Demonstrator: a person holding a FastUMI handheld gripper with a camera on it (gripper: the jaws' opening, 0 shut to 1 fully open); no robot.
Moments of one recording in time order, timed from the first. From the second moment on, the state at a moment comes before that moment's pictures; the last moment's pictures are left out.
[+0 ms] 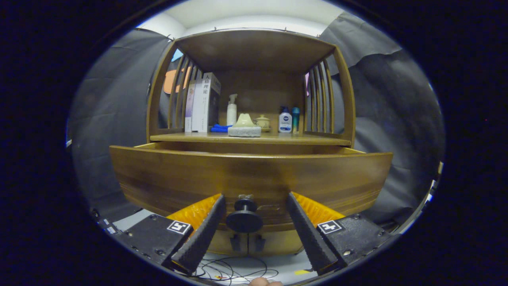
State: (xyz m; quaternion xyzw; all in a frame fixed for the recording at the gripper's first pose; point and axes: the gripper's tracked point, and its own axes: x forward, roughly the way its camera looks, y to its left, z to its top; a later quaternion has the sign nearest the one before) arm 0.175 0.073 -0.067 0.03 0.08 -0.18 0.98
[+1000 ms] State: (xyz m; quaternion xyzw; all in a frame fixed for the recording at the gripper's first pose) arm 0.228 0.056 -0.067 0.04 0.09 -0.18 0.98
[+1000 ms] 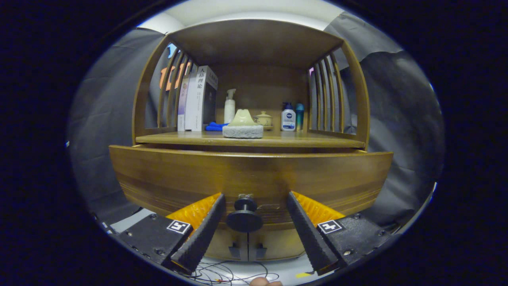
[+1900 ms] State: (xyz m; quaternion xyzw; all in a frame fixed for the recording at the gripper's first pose) arm 0.283 0.035 -0.068 0.04 0.09 -0.18 0.98
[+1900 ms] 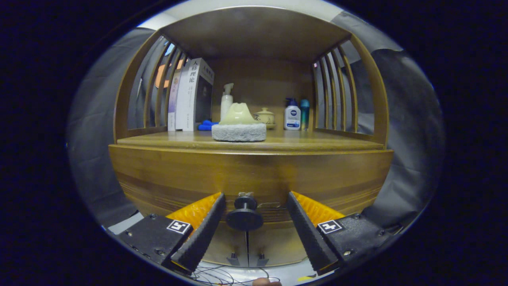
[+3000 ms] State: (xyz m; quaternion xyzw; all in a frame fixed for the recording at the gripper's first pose) arm 0.144 0.061 0.025 0.01 0.03 -0.04 1.00
